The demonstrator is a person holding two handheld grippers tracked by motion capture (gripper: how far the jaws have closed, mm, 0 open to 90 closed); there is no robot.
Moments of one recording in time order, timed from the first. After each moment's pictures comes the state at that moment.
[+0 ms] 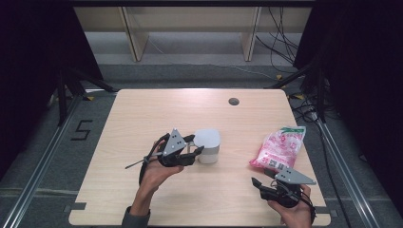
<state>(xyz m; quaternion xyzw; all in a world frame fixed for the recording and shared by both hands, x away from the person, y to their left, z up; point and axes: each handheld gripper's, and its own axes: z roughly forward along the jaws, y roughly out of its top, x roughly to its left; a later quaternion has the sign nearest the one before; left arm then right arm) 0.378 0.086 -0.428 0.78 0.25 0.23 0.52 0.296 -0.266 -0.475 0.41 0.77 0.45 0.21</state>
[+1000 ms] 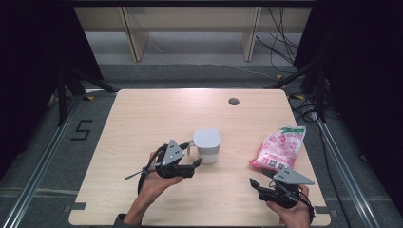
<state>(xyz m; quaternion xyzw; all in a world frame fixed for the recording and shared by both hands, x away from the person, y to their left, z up) 0.359 0.090 -0.450 0.79 0.28 0.23 0.50 0.295 -0.262 -0.476 0.41 0.77 0.45 0.20</state>
